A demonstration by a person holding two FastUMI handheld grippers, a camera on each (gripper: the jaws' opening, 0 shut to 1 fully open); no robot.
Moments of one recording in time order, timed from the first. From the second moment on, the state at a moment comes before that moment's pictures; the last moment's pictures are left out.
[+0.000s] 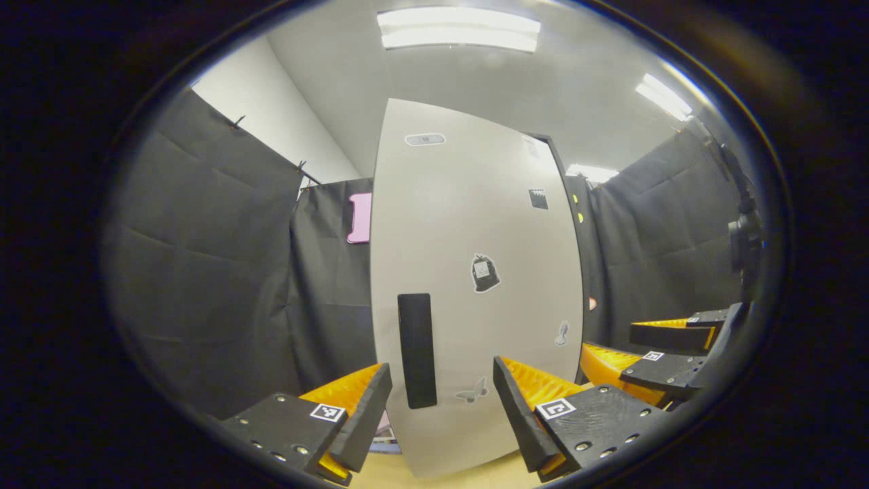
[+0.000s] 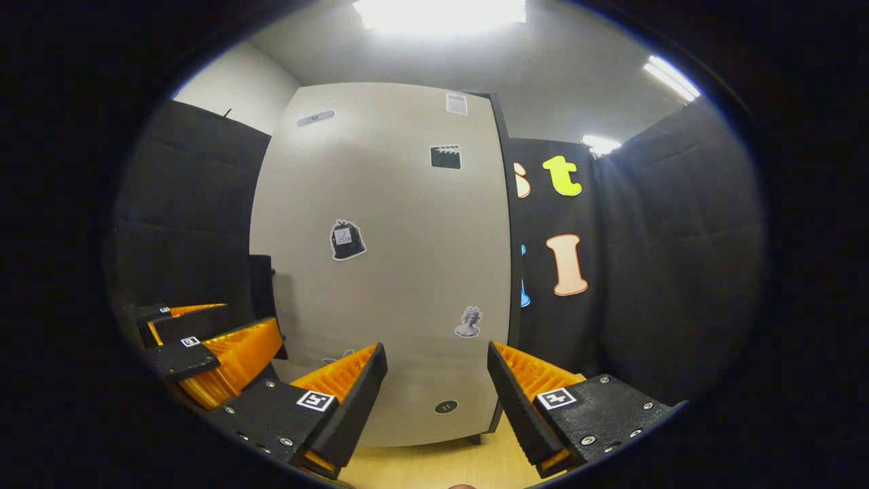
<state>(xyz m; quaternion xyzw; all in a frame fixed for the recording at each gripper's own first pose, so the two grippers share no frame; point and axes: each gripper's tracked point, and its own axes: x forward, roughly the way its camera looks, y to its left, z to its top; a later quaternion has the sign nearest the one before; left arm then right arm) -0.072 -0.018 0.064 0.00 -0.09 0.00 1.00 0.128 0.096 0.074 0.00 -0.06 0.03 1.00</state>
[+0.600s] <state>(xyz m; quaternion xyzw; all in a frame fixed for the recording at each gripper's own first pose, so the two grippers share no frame) -0.069 -0.024 0.050 0.00 -0.07 0.00 1.00 0.126 0.094 0.071 0.00 -0.07 0.04 1.00</state>
